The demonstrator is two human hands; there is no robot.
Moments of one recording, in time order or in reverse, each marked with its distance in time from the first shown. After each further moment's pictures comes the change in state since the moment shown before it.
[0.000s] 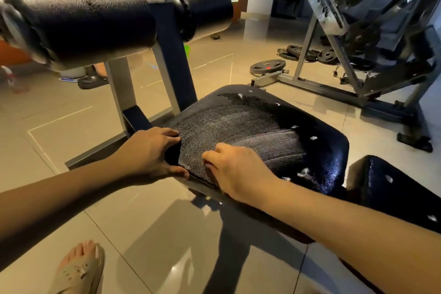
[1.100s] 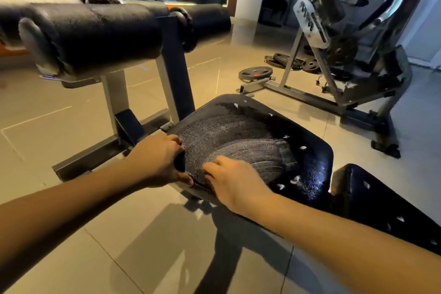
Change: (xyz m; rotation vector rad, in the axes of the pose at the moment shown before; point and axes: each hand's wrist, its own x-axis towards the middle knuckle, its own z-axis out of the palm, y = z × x) left_hand 0.002 0.005 -0.017 0.075 -0.036 0.040; right_hand -0.001 -0.023 -0.010 -0.013 -0.115 0.141
